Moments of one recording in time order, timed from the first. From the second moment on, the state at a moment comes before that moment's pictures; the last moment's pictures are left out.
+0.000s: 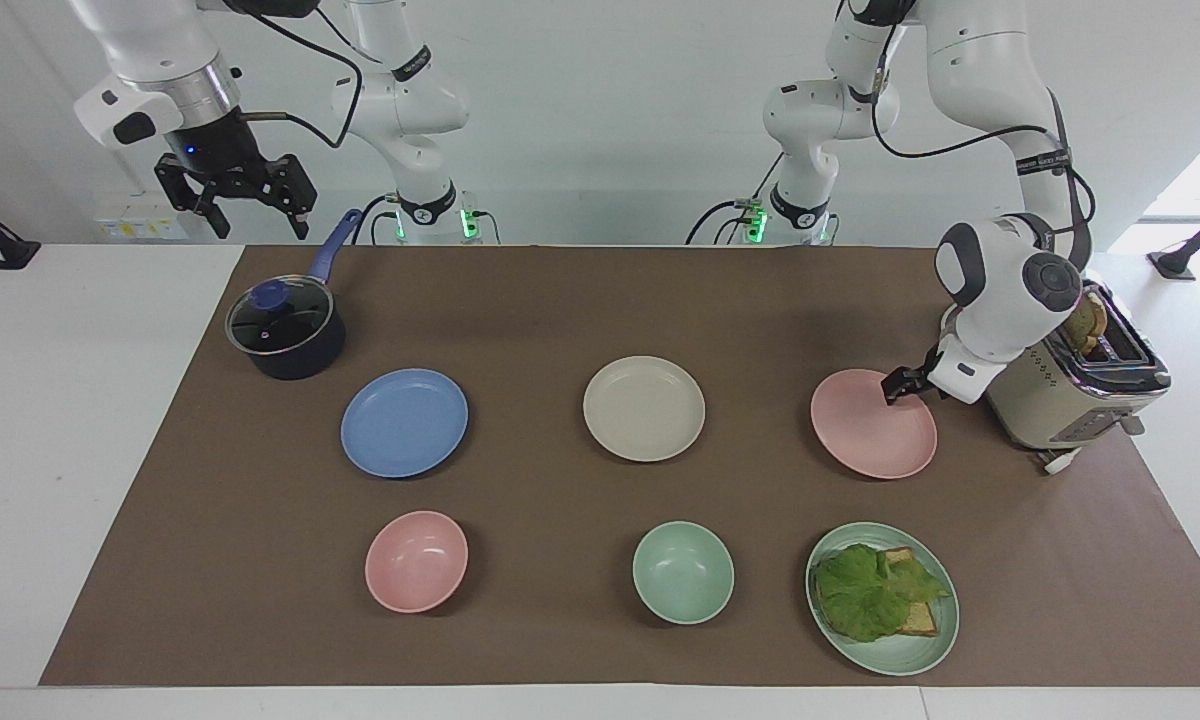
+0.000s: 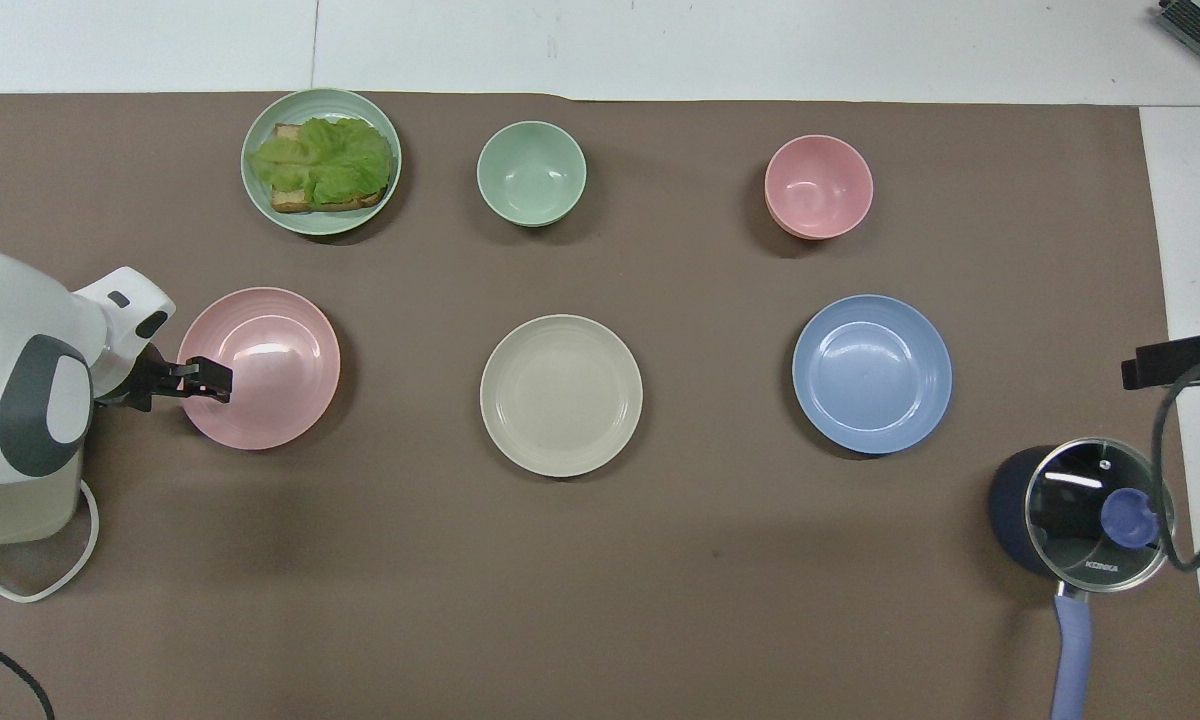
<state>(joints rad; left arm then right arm) 0.03 0.20 0.03 -2.09 0.01 2.14 0.00 0.06 -0.11 -0.11 -1.63 -0.03 1.53 -0.04</state>
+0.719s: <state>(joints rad) 0.05 0.19 0.03 -2.10 0.00 2.14 -0.02 0.06 -0.11 -0.11 -1.63 -0.03 1.53 -0.04</state>
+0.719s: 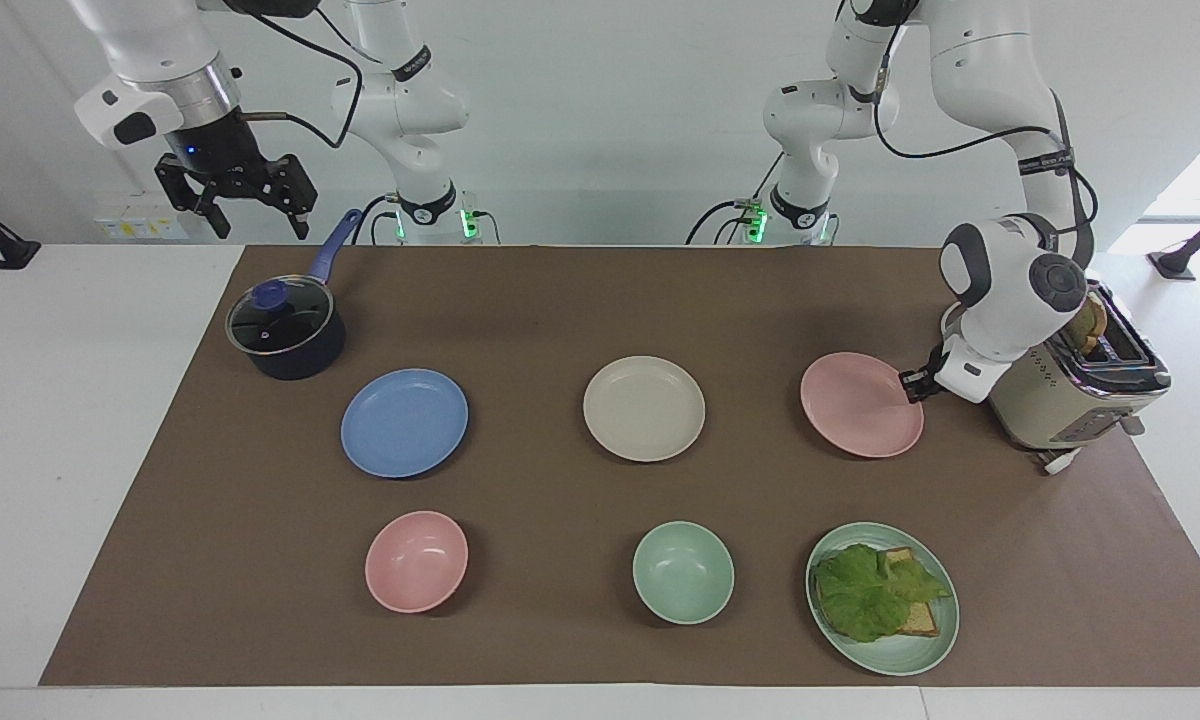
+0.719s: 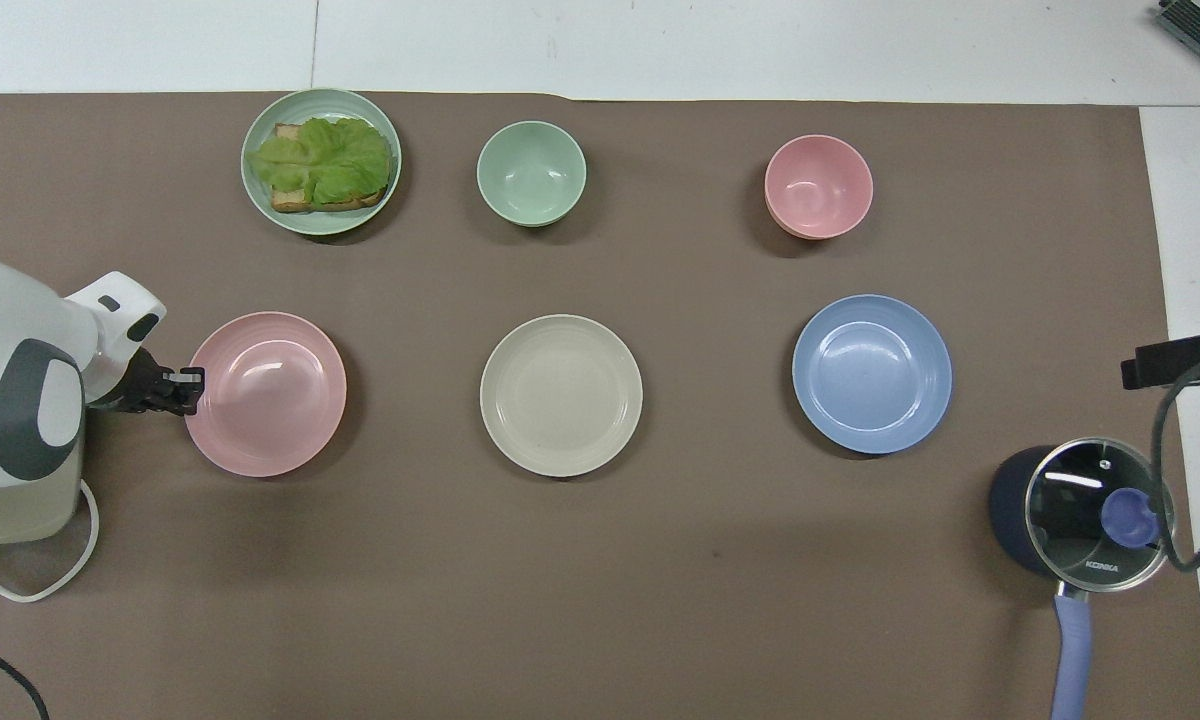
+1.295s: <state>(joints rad) 0.04 0.17 0.02 -1.94 -0.18 1.85 -0.02 0.06 -0.11 -0.11 -1.63 -0.03 1.53 -0.04</state>
